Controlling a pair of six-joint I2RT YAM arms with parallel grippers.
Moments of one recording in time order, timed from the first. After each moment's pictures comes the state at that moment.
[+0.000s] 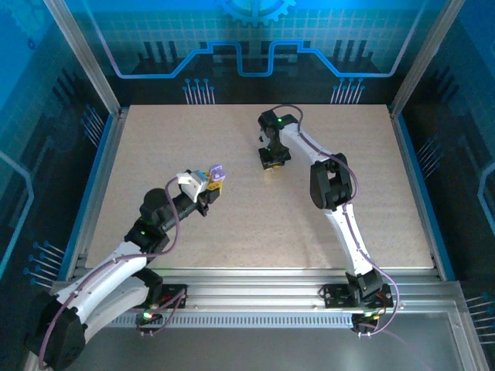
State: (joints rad) left arm -0.45 0.83 0.40 0.39 0.26 0.07; right arm 0.44 2.55 2.32 -1.20 -0.06 0.18
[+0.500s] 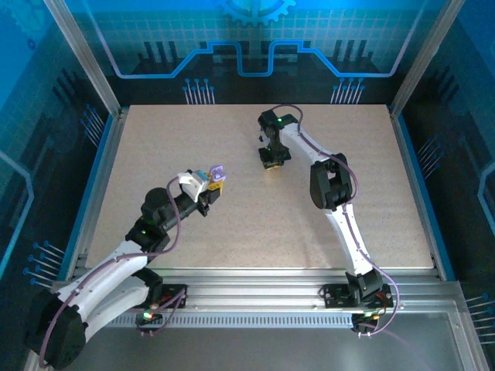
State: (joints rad) left arm -0.45 0.84 0.40 0.39 0.26 0.07; right arm 0.44 2.55 2.32 -1.20 -0.05 0.18
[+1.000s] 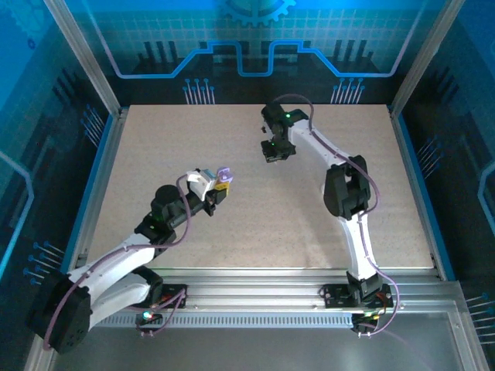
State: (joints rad) left arm -0.48 0.98 0.40 0.48 0.26 0.03; right arm 0.47 2.23 2.07 -1.11 -0.02 0.22
